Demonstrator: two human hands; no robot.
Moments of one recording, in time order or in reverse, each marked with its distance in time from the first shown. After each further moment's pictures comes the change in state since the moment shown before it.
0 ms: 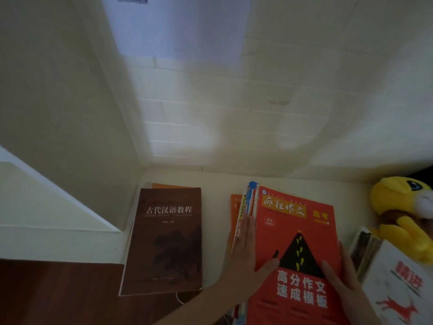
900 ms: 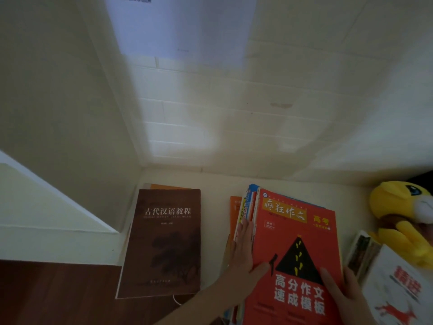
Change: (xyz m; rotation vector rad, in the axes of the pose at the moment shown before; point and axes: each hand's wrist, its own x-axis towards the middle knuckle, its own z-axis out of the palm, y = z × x) left_hand 0.008 -0.018 0.010 -0.204 -0.001 0.024; right_hand -0.005 0.037 -0.017 -0.046 -0.007 -0.071
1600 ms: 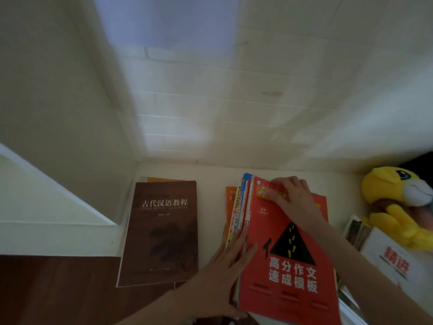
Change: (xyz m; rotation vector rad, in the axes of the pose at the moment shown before) left_hand -0.054 -0.007 -0.034 0.565 -0.235 0.377; right_hand 0.059 -0.106 0.061 -0.743 -0.157 -0.745
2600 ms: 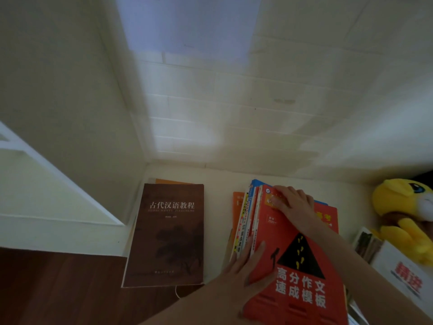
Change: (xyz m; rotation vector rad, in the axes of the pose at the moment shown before) left_hand 0.008 -0.008 0.036 0.390 0.204 0.106; right_hand 0.014 0.004 0.016 -0.127 -0.169 -0.003
